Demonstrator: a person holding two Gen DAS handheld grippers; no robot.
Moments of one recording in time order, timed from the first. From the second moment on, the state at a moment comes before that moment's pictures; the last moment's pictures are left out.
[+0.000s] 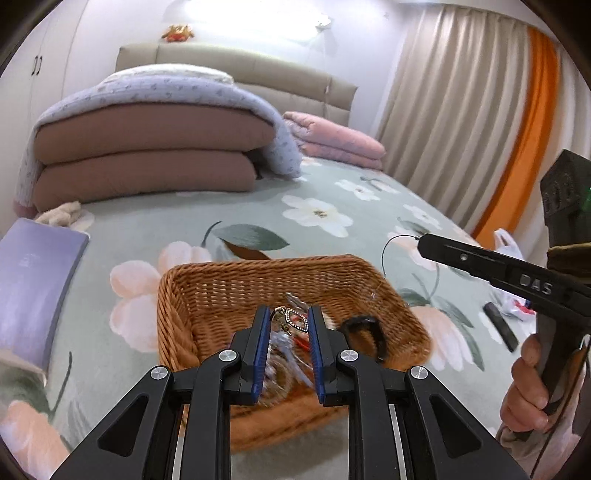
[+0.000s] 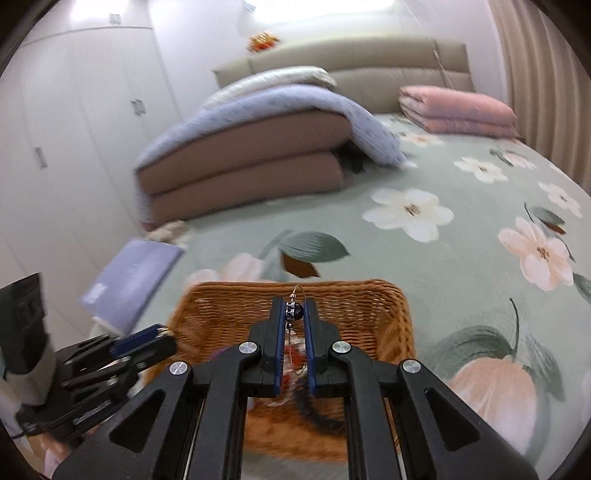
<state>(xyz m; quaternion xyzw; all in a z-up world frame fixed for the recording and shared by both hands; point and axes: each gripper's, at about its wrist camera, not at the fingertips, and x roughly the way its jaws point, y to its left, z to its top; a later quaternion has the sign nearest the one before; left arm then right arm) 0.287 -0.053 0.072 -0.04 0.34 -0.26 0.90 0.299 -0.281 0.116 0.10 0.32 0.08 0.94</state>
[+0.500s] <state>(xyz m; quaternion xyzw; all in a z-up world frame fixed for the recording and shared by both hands) 0.341 -0.070 0.015 -0.05 0.41 -0.21 0.88 0.344 -0.312 0.059 0.14 0.40 0.03 0.91</state>
